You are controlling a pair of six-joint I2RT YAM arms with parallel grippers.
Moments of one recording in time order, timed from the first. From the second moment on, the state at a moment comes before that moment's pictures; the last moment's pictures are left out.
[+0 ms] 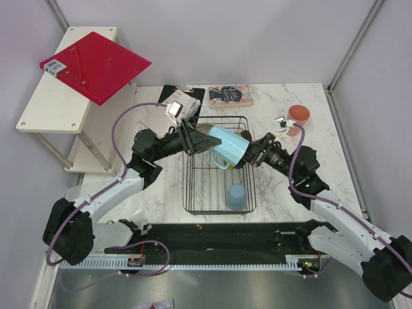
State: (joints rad) left arm -0.56 1.21 0.75 0.77 0.69 -1.24; right arm 0.52 0.91 0.56 0.51 -0.42 0.86
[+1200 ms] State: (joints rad) left arm -0.79 1.05 0.97 -0.16 0.10 -0.59; right arm 0.51 0.97 1.23 -0.83 0.48 0.54
